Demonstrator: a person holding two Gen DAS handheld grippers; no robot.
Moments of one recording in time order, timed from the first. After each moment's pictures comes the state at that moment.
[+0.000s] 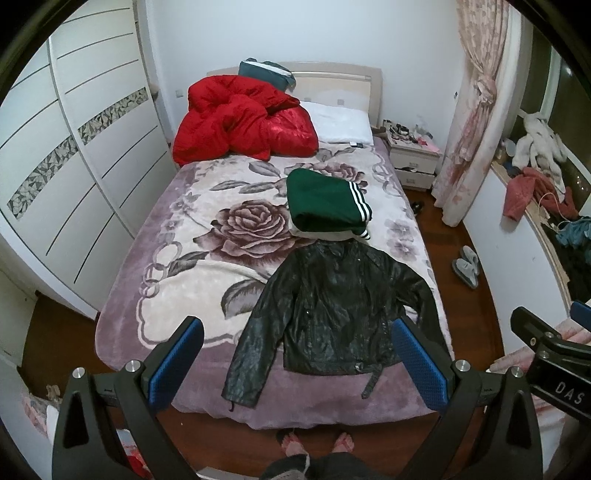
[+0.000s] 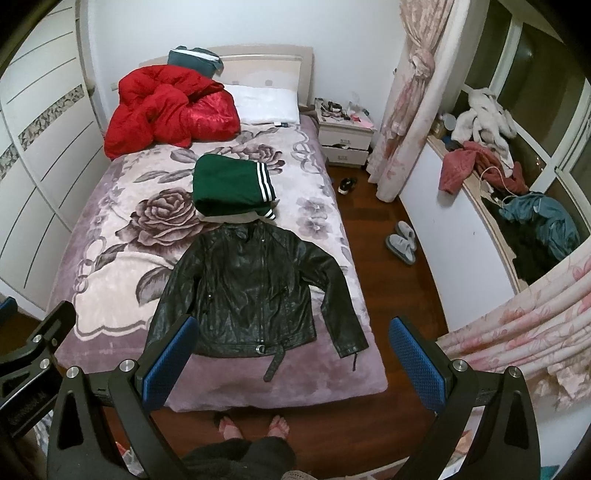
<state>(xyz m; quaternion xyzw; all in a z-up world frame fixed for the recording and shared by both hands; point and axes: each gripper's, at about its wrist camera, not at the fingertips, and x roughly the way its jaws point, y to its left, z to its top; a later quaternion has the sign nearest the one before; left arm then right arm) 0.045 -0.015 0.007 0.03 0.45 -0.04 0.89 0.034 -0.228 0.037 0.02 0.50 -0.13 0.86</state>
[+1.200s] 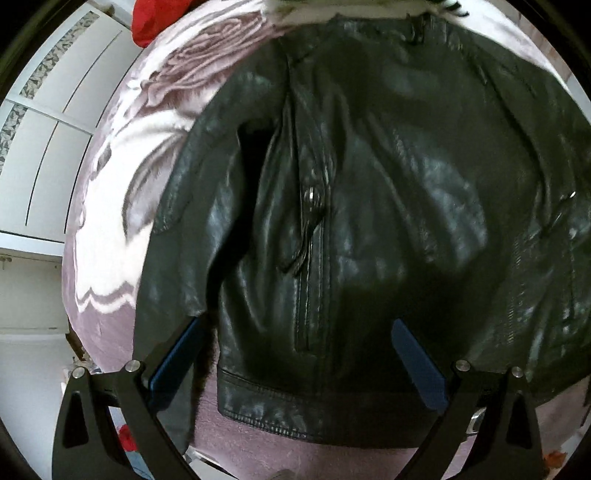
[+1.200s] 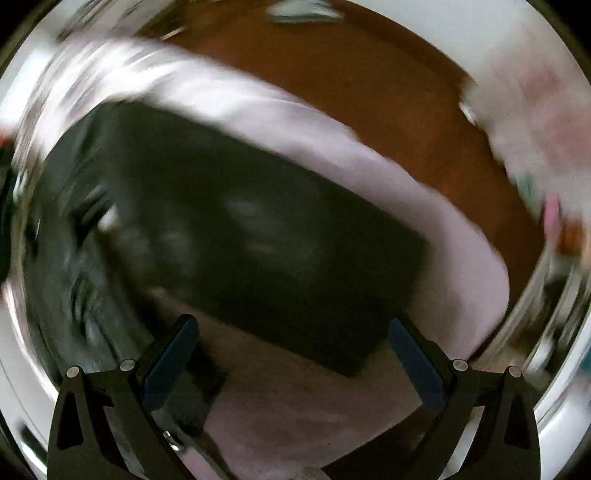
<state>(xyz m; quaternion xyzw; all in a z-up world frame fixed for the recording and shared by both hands) 0.218 -0.100 -0.538 0.14 0.66 0.07 0.74 0.056 -0.548 -0.615 0.43 0.60 -0.35 0.57</state>
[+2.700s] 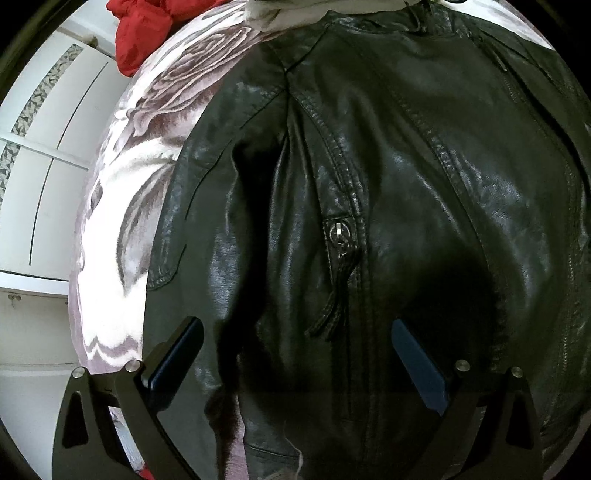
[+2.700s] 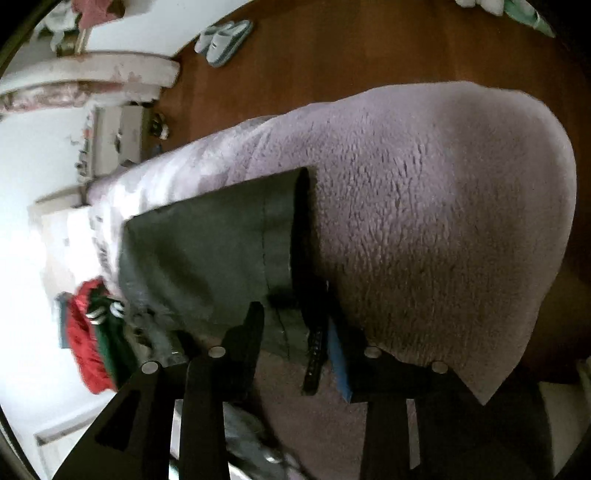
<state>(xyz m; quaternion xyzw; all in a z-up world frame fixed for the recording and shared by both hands) 0.259 -0.087 -0.564 0.20 0.63 0.06 0.75 -0.043 -0.537 -0.666 0.70 0.36 -0.26 0.56</state>
